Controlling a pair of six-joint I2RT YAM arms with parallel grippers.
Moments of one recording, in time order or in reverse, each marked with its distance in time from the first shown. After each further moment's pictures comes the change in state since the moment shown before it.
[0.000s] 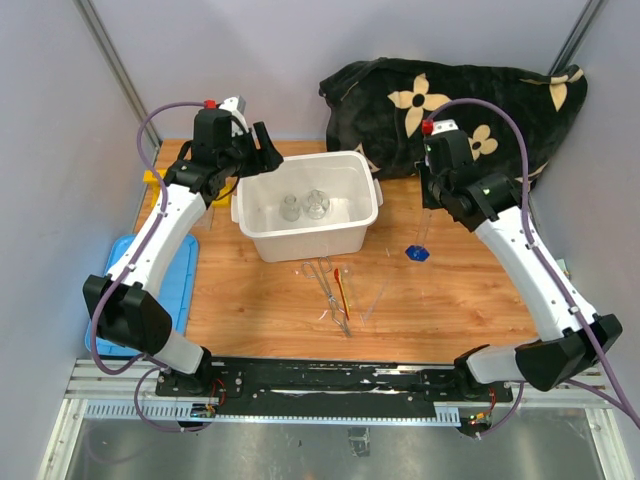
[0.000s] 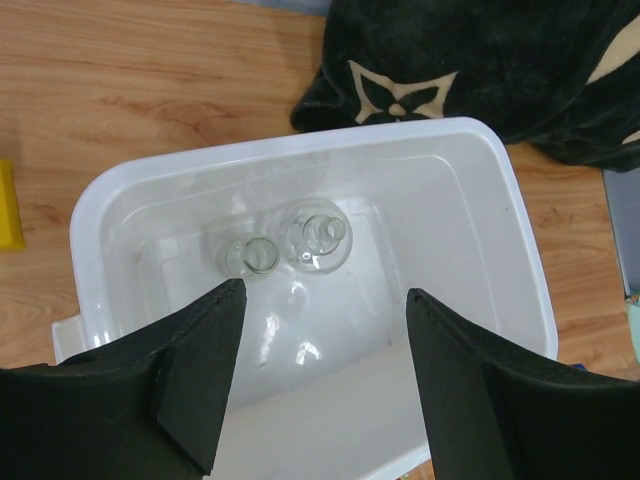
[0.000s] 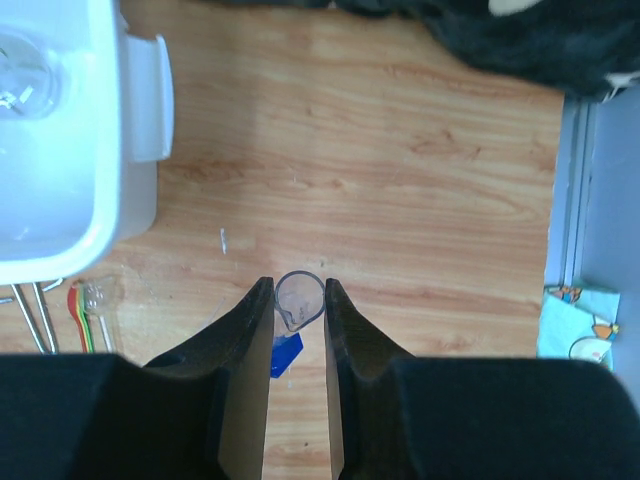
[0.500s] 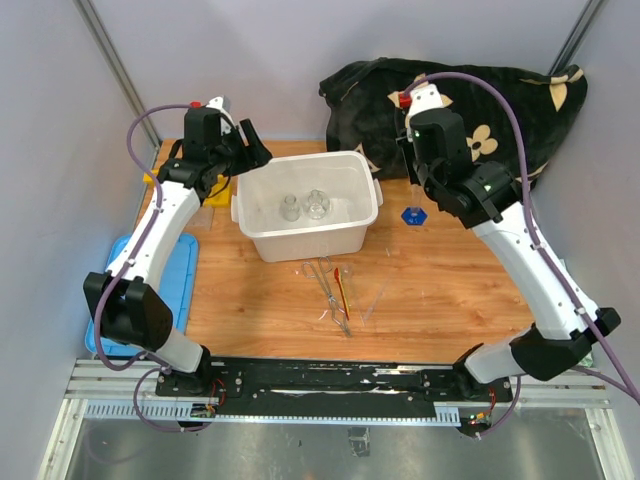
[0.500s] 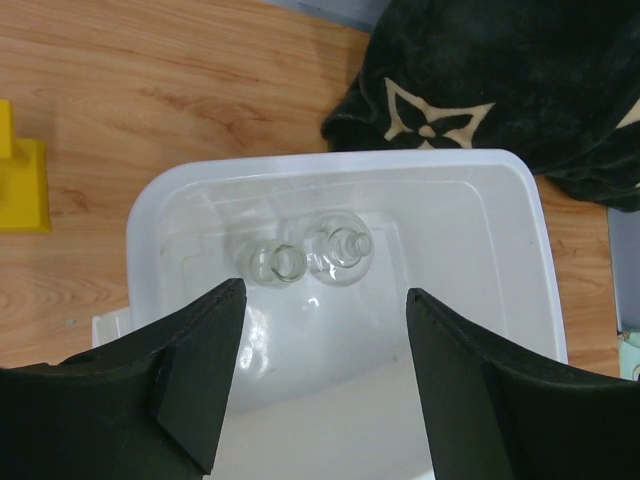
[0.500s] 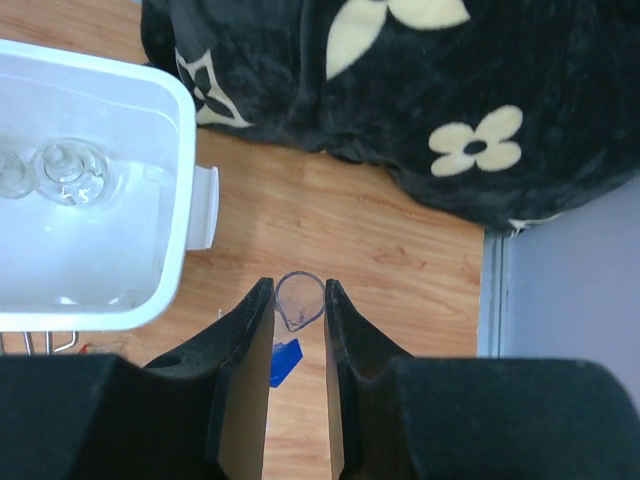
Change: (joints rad) left arm 0.061 0.015 -0.002 0.000 0.007 -0.053; right arm 0.180 0.060 0.294 0.013 0.182 -0.146
